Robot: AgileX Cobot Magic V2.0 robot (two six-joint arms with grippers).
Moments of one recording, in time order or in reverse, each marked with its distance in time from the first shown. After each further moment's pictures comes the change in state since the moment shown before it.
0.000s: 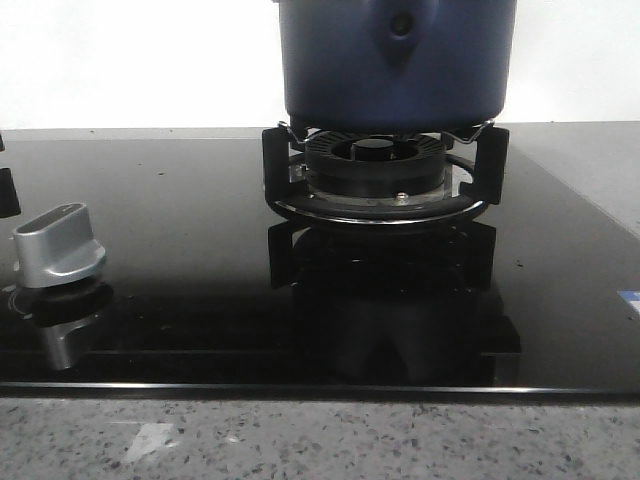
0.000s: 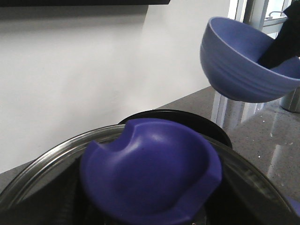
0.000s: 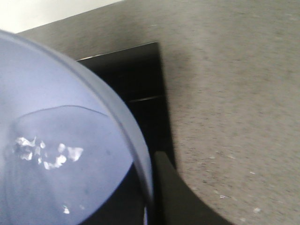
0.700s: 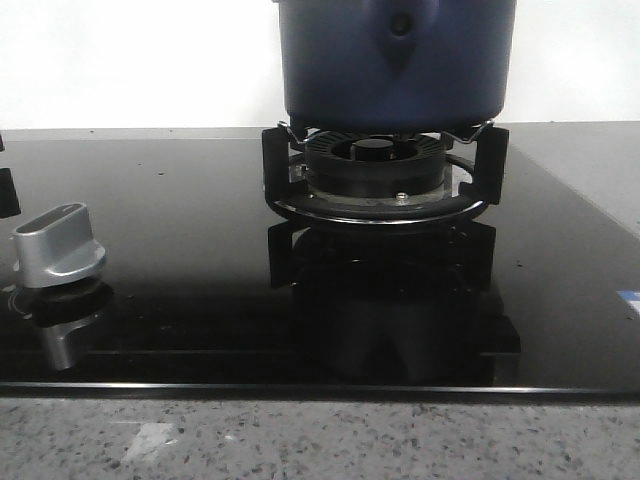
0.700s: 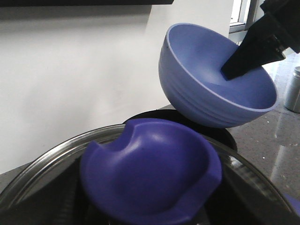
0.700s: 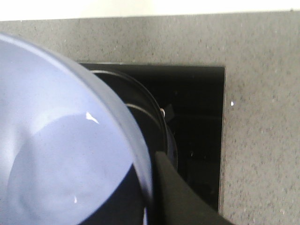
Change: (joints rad) left arm 0.000 0.000 0.000 0.000 -0.022 0.000; right arm 0.253 0.089 -0.028 -0.150 -0.150 0.020
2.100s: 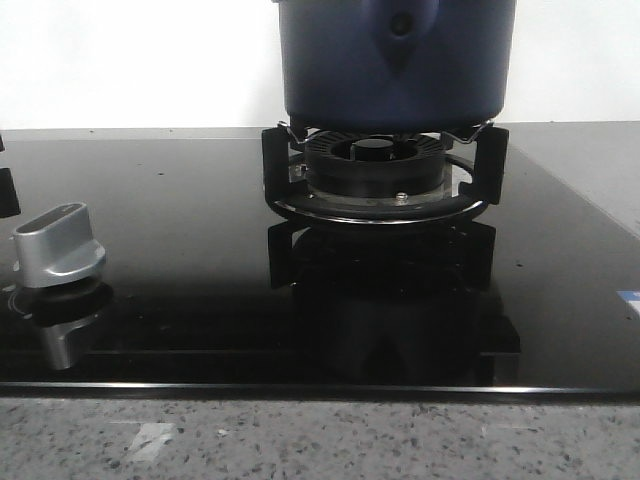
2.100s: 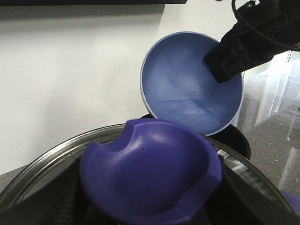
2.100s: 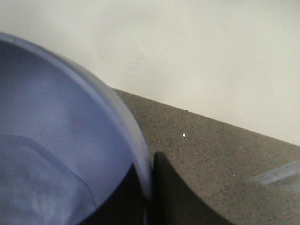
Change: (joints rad) left arm 0.000 0.000 0.002 0.000 -0.034 0.000; right arm 0.298 0.133 0.000 -0.806 -0.060 0.207
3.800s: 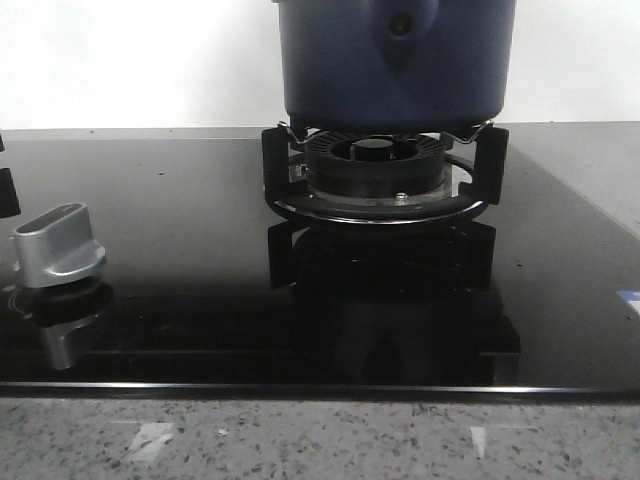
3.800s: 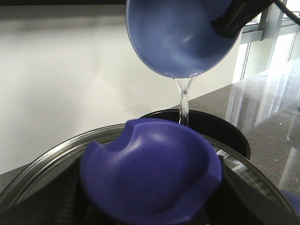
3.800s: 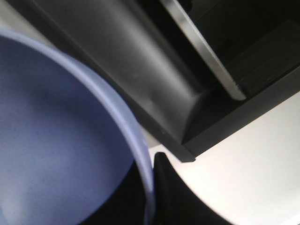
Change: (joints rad) left arm 0.000 0.000 0.002 0.000 -0.002 0.000; right arm 0.215 0.000 0.000 -0.700 -0.027 0.007
